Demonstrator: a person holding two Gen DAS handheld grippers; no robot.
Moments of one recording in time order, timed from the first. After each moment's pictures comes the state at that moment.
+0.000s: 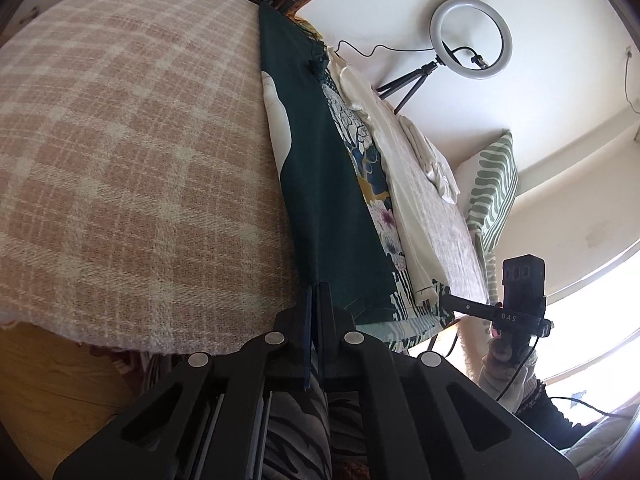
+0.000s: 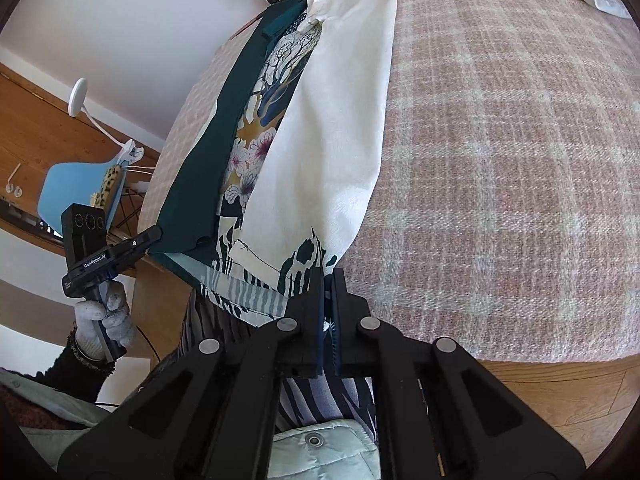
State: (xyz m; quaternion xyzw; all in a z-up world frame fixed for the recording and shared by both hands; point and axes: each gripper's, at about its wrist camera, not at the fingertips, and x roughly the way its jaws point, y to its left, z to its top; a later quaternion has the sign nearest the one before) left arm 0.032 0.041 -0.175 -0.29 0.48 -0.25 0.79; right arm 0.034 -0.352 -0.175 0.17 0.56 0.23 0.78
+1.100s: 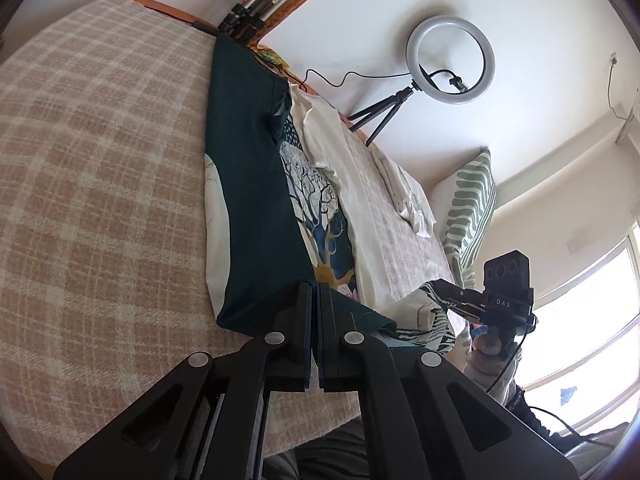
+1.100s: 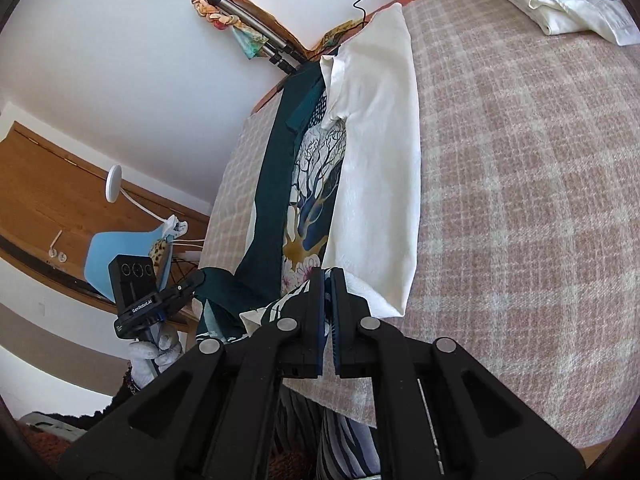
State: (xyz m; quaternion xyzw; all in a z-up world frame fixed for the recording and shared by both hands) left arm 0.117 0.032 -0.133 -0.29 0.44 -0.29 0.80; right arm 0.124 -0.371 -0.126 0.28 0.49 0.26 0.79
